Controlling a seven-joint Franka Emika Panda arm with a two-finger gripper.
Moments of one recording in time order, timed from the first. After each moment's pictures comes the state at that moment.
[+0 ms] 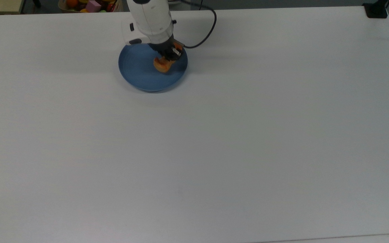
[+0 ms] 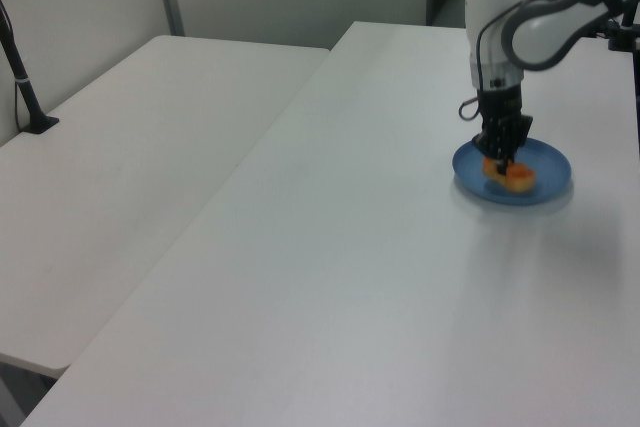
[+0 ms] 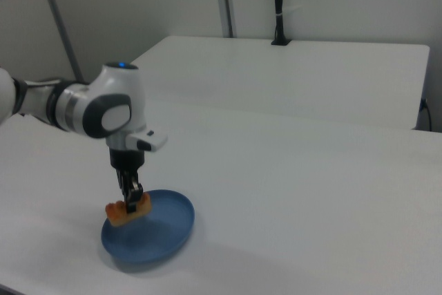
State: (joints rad) arm -0.04 0.09 0.10 -2.11 0.06 1.99 0.54
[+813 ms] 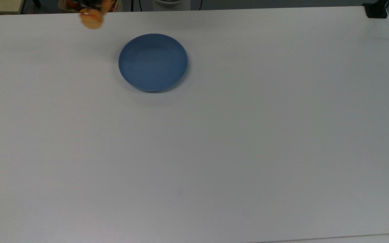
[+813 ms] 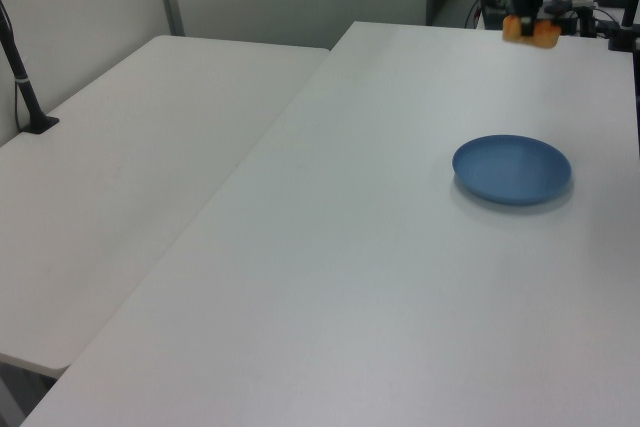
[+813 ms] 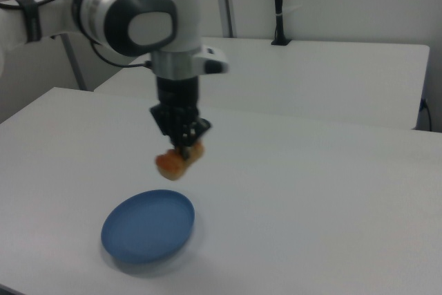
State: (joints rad) arm -0.07 0.04 -0.22 -1.68 0.06 1.58 -0.24
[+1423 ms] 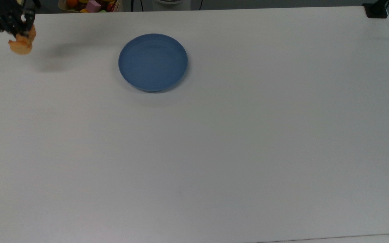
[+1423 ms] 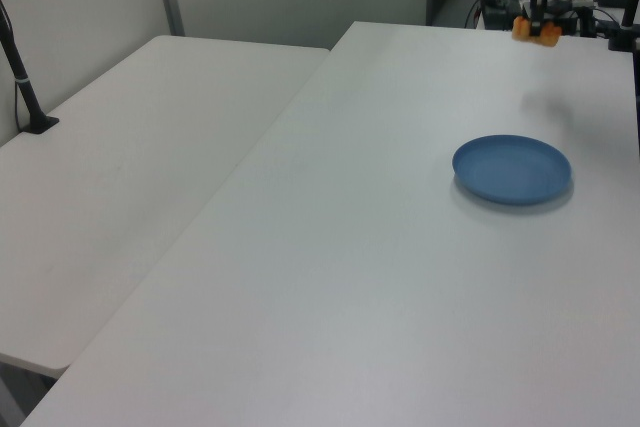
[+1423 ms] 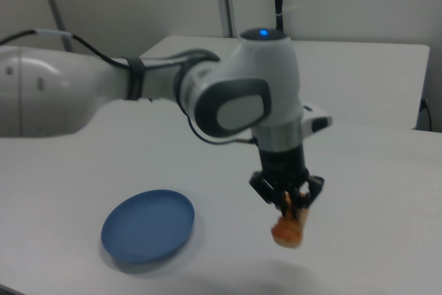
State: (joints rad) arm -0.10 0.30 -0.50 -1.68 0.06 1.98 -0.79
